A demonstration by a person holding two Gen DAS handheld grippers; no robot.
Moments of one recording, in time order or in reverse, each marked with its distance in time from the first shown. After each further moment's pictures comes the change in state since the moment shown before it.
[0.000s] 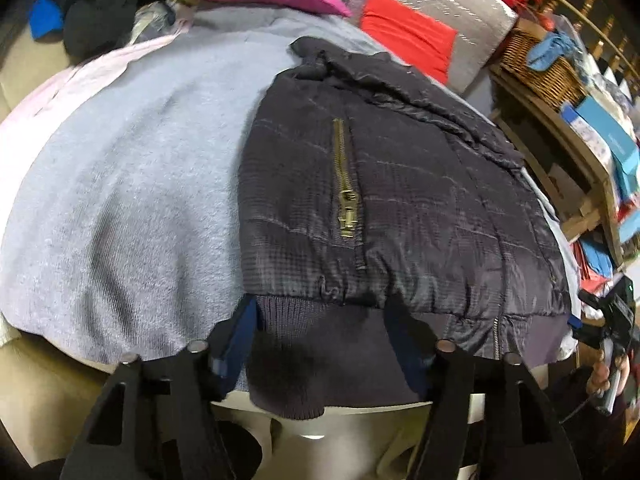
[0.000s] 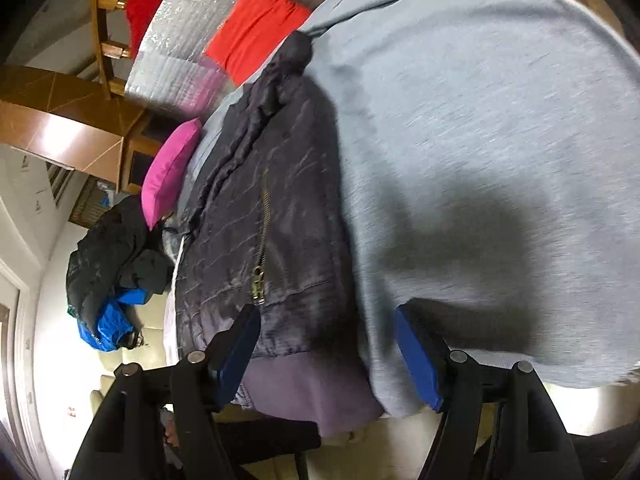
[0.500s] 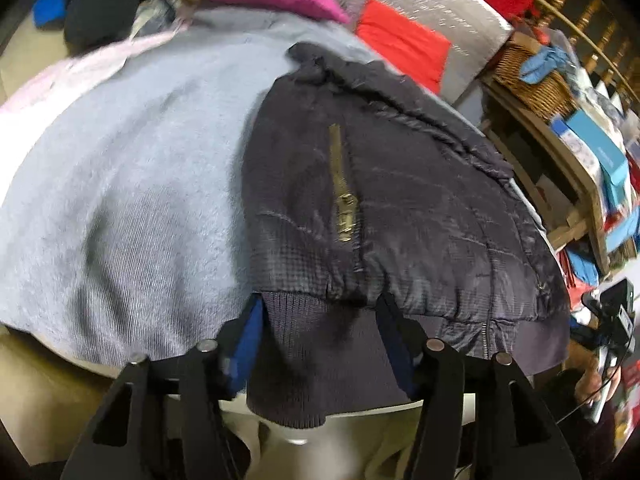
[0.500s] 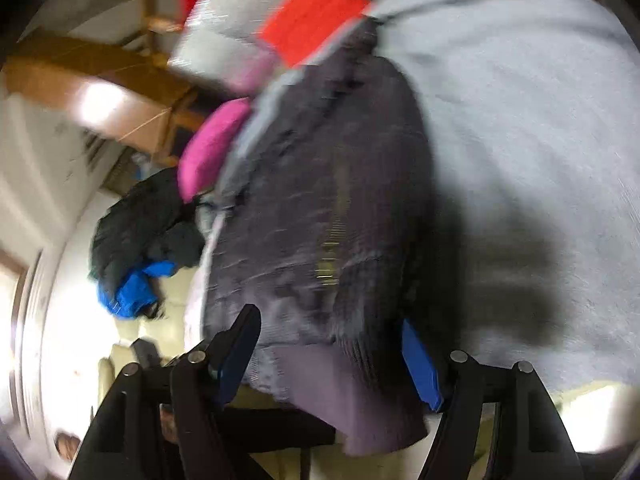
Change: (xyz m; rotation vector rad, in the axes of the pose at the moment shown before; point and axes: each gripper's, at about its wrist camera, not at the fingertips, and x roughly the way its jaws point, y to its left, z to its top) left arm -0.006 0.006 -0.003 -0.017 -0.033 -0.062; right arm 0.004 0.048 -0.018 -0.193 0.003 0.147
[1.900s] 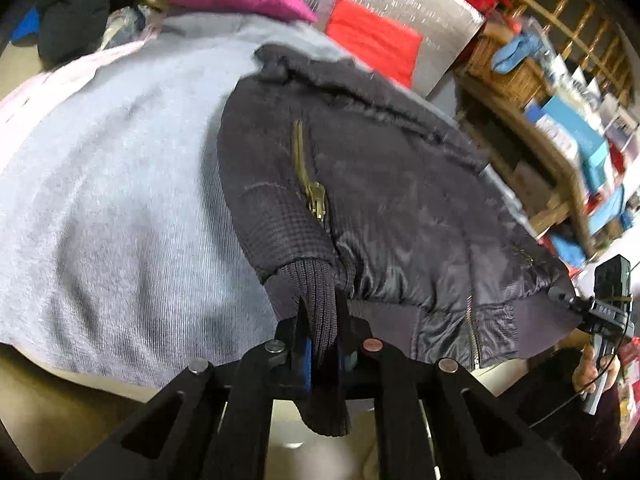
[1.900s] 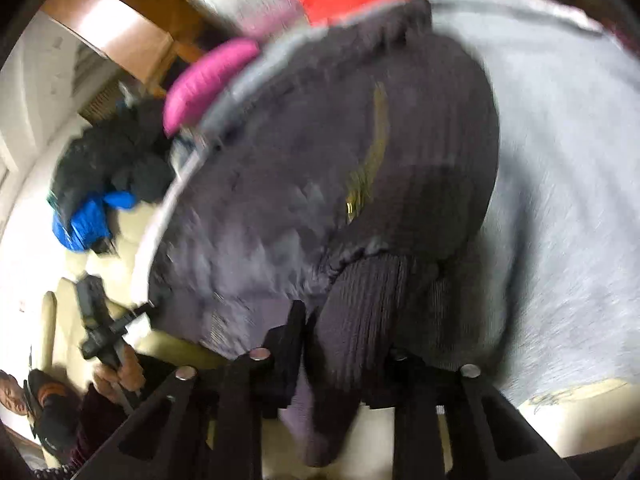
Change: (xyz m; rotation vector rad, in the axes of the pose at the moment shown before) left arm -0.001 -0.006 -0.005 0.051 -0.012 -0.084; right arm 0.027 0.038 -0.014 -0.155 0.037 -0.152
